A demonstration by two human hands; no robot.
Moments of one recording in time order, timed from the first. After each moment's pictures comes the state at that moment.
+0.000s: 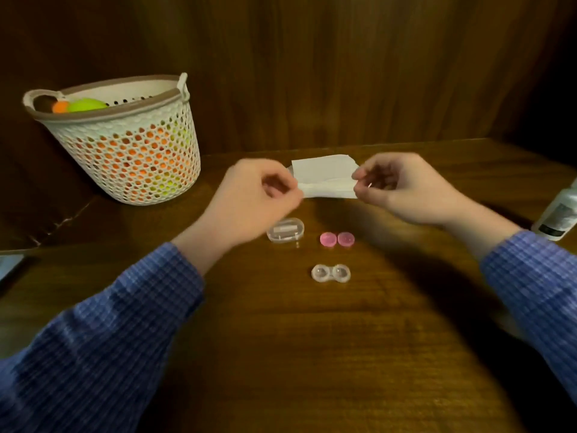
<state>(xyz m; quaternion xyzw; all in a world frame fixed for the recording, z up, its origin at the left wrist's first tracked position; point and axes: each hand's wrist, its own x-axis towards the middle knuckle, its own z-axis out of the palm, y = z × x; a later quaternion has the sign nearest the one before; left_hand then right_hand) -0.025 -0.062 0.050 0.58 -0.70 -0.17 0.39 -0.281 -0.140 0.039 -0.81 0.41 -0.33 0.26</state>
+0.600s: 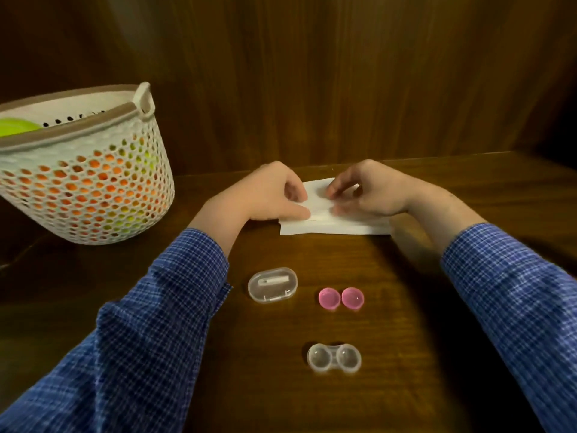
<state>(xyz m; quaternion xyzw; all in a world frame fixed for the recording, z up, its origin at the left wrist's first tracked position) -0.012 -0.242 0.027 0.60 -0.77 -0.17 0.16 -0.247 -0.296 0.016 -0.87 0.40 -0.16 0.24</state>
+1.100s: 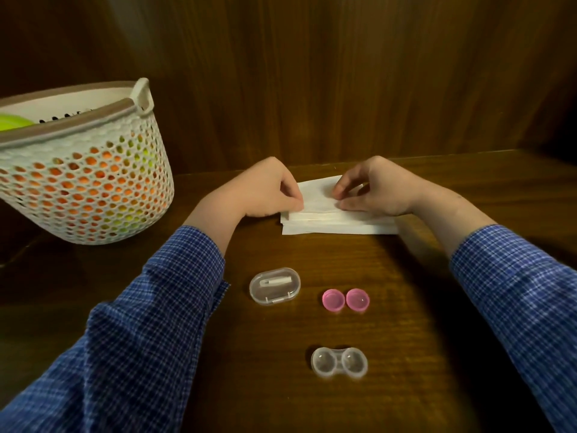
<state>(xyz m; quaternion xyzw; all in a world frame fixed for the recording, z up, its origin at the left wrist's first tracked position) -0.005 -0.245 0.029 0.59 -0.76 -0.20 0.18 -0.250 -0.300 0.009 -0.86 0.40 -0.21 0.26</state>
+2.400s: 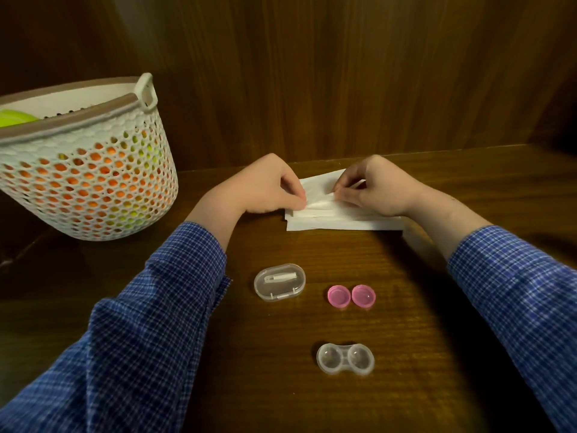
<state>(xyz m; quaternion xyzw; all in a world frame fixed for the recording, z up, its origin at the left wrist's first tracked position) 0.004 -0.247 0.025 0.58 -0.77 -0.21 0.18 -0.235 -0.289 0.003 -0.85 0.41 -0.24 0.23</state>
